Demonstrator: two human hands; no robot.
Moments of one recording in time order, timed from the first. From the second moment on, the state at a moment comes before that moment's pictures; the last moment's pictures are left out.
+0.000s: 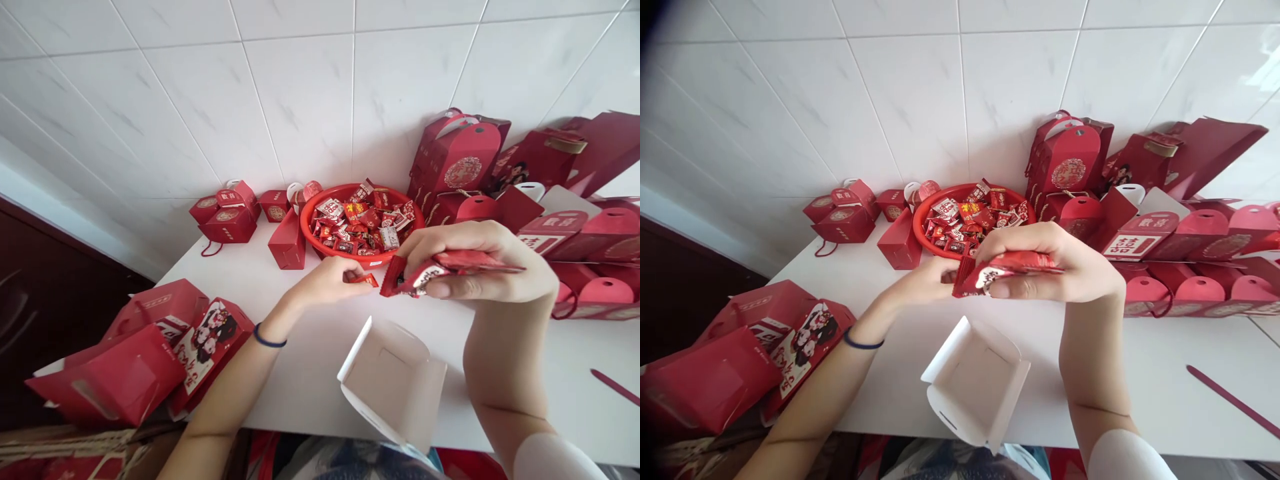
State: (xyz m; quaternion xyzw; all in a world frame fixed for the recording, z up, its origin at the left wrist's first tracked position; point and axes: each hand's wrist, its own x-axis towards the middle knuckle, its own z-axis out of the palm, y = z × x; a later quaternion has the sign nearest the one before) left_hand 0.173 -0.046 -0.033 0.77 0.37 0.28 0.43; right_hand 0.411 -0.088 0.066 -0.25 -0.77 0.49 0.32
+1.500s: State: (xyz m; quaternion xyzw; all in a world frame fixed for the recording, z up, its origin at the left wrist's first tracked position) left_hand 0.151 -0.053 -0.005 0.83 0.43 0.17 0.31; right_hand 0.363 -0.084 0.004 -0.43 -0.80 0.30 0.30
